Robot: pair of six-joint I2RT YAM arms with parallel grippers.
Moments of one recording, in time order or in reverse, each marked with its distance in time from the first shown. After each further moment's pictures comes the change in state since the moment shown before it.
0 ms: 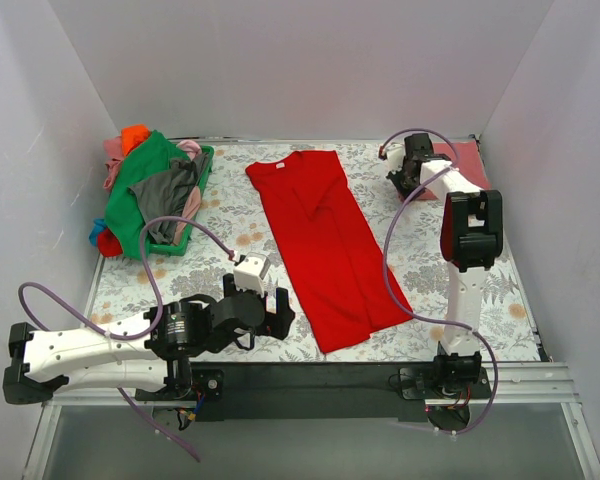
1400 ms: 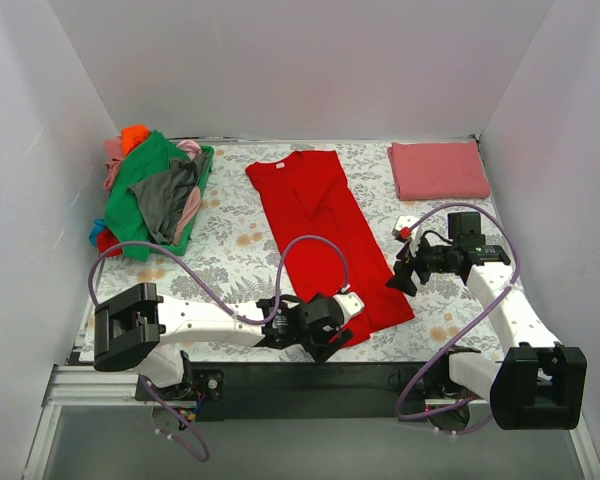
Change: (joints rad) left arm 0.016 0.673 0.088 0.332 0.410 0.517; right arm -0.058 -1.136 -1.025 -0.086 -0.821 -0.350
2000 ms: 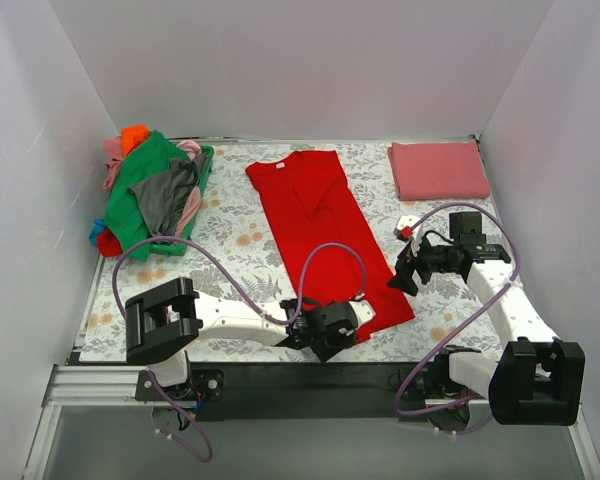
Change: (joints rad) left arm -0.009 0.173 0.077 0.021 0.001 0.074; right arm -0.022 0.023 0.000 -0.001 -0.008 -0.007
